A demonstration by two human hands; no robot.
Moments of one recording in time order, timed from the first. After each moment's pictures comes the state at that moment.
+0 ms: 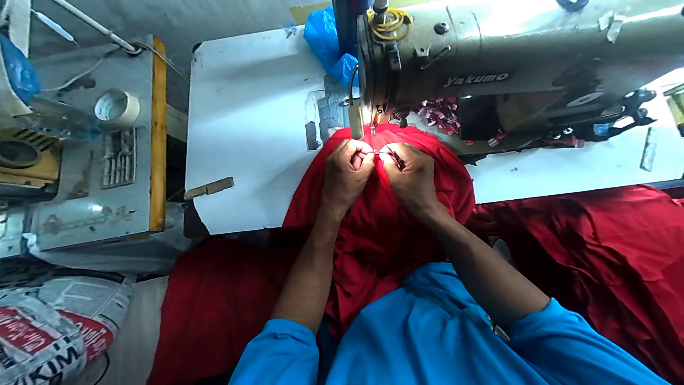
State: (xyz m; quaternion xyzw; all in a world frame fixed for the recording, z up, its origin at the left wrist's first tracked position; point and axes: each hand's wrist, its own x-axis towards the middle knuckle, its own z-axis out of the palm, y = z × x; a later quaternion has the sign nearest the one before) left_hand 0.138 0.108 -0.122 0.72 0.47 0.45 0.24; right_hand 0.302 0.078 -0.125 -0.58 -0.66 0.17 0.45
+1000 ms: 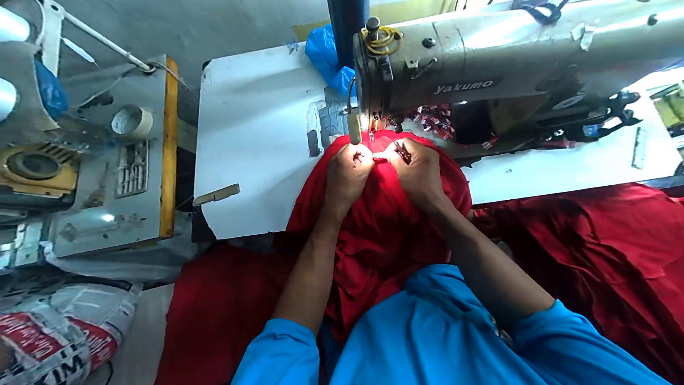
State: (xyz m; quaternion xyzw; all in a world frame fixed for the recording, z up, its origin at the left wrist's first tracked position) left_hand 0.141 0.114 -0.111 0.70 0.55 0.36 0.27; right_hand 0.317 0.093 -0.107 -0.61 -0.62 0.23 0.44
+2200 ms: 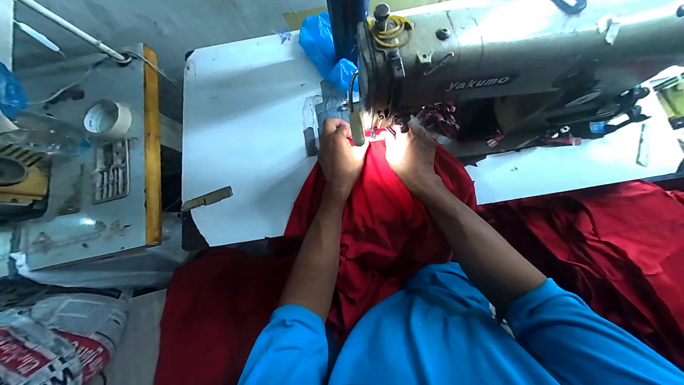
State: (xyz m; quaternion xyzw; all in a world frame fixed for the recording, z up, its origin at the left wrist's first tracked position) left_hand 0.147 0.165 -0.117 0.69 0.62 0.33 0.15; right_hand 0.293 0.138 -0.110 -0.74 -0.64 0.04 0.23
